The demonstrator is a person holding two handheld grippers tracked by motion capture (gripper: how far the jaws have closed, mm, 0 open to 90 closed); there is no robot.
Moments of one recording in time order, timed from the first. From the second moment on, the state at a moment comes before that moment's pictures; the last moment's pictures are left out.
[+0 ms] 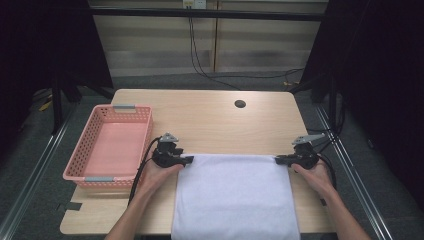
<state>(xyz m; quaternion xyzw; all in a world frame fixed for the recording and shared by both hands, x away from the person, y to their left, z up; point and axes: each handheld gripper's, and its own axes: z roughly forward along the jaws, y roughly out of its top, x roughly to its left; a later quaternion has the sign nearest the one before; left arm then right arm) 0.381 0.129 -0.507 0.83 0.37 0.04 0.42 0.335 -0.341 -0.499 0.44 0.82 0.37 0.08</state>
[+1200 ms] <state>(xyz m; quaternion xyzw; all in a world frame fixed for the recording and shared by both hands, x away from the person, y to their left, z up) 0.392 0.151 -0.409 0.80 0.32 0.05 0.51 0.365 -0.353 -0.407 0.41 0.76 0.49 0.12</state>
